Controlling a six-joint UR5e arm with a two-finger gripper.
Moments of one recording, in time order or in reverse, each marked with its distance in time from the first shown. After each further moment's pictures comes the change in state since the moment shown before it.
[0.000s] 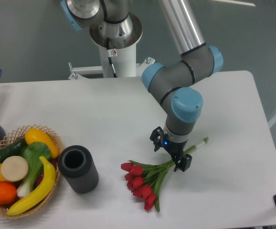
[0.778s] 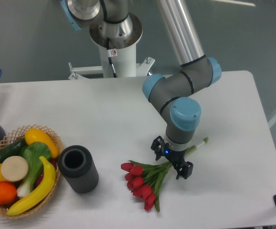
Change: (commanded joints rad) arm -0.017 -0.041 -0.003 0.066 0.014 -0.048
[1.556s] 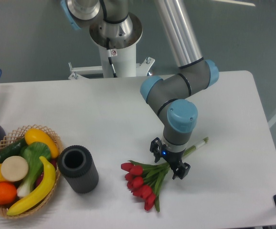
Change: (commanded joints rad) arm 0.000 -0.003 -0.008 0.012 0.000 0.000
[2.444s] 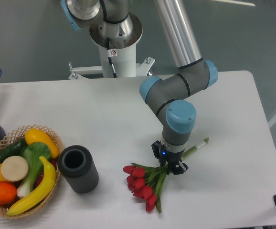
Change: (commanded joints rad) arm -0.008 0.000 0.000 -0.002 0.035 -0.025
